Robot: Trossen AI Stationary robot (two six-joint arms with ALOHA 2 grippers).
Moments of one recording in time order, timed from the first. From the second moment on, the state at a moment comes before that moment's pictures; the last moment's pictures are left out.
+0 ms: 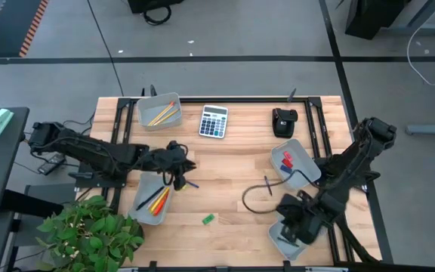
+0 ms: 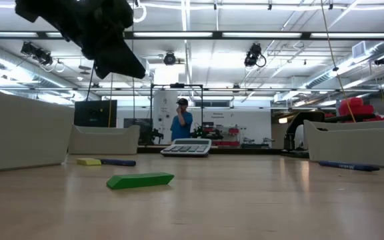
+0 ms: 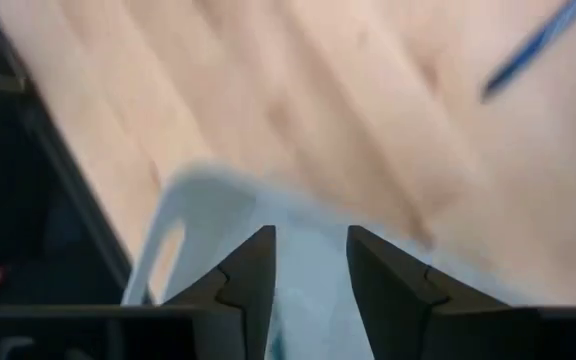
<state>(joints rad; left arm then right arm) -0.16 1.19 0.65 -0.05 -0.28 -0.37 0.86 1.46 1.03 -0.84 0.27 1.46</state>
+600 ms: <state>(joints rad) -0.25 1.19 0.65 0.02 -0.37 -0.41 0.34 1.48 0.91 -0.83 0.27 1.02</state>
